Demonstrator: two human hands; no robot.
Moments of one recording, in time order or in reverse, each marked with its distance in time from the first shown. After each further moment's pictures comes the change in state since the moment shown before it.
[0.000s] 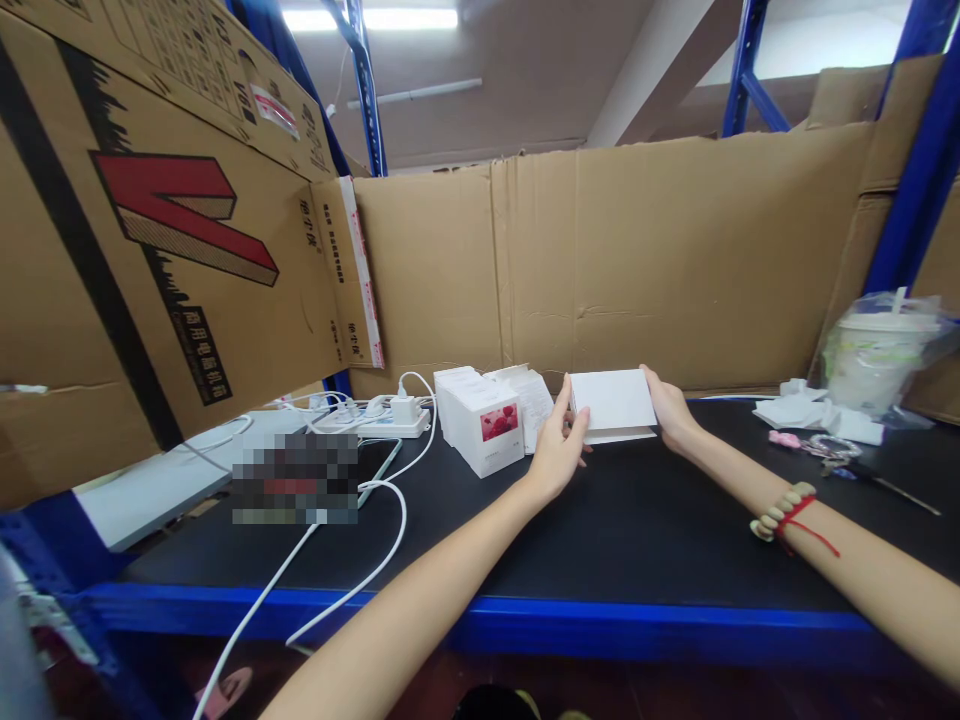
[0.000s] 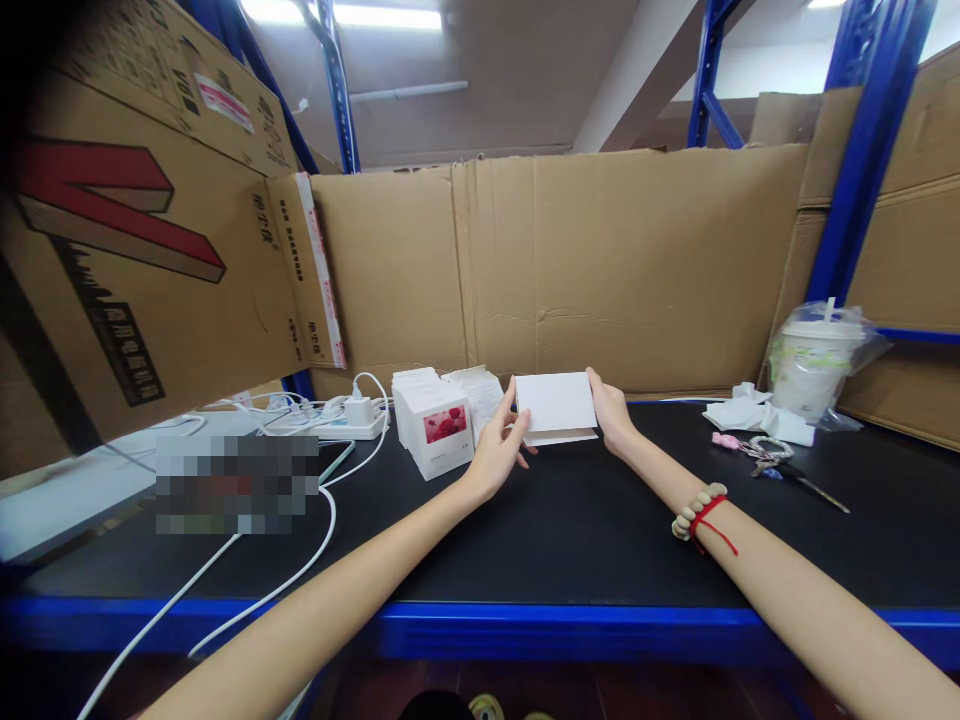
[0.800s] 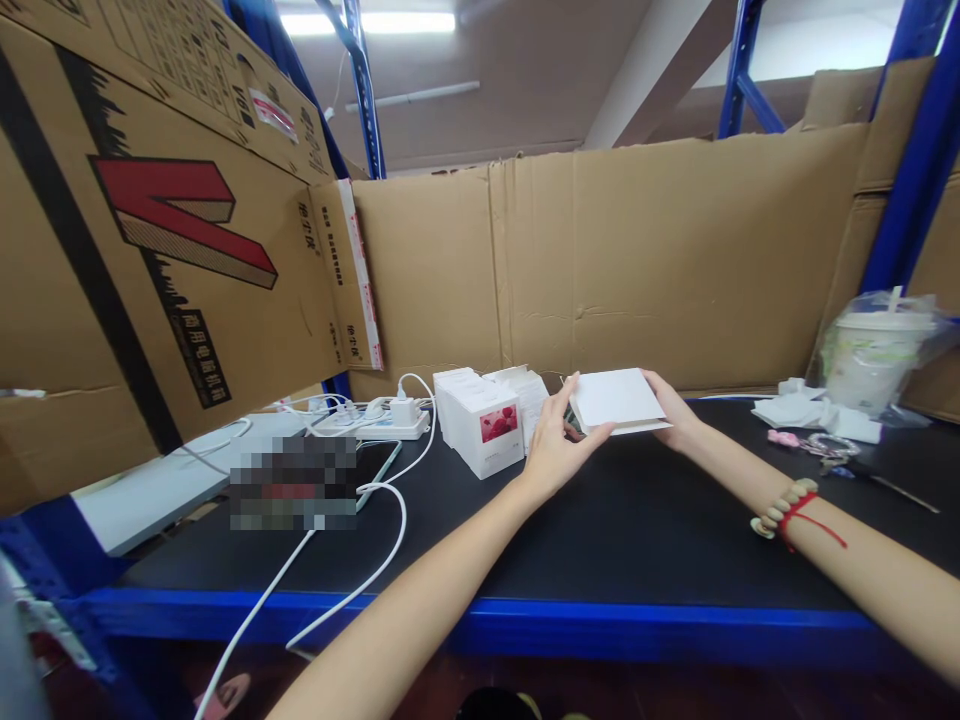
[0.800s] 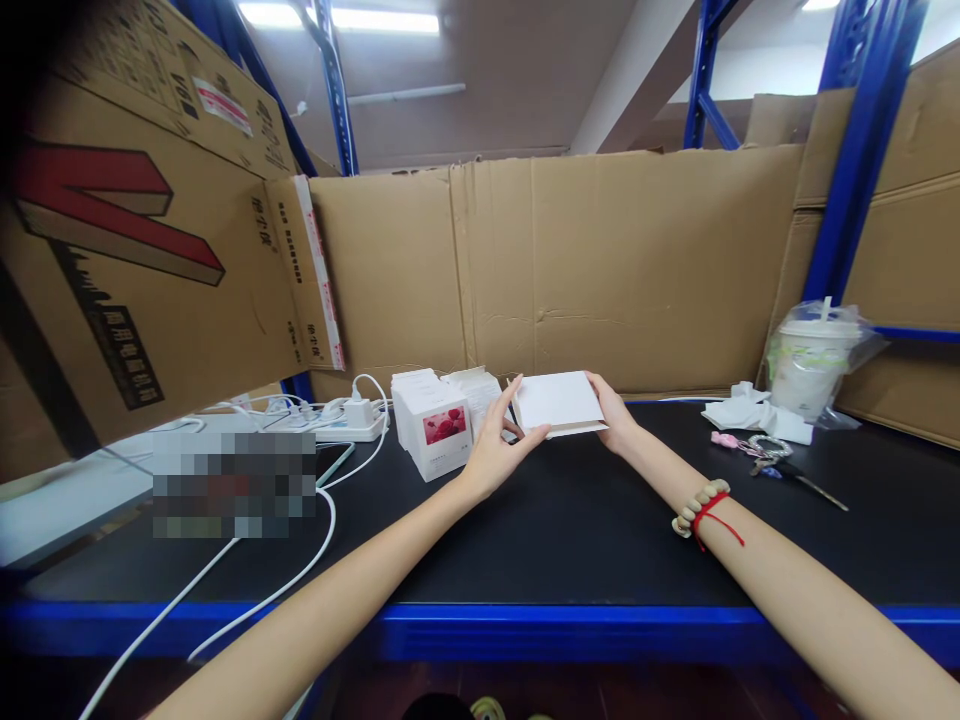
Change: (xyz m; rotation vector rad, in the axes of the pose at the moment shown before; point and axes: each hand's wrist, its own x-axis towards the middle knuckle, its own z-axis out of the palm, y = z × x) left_hand -0.004 0.001 -0.005 0.308 0.059 0.212; right_hand -0.002 -0.009 0.002 0.169 -0.196 0.201
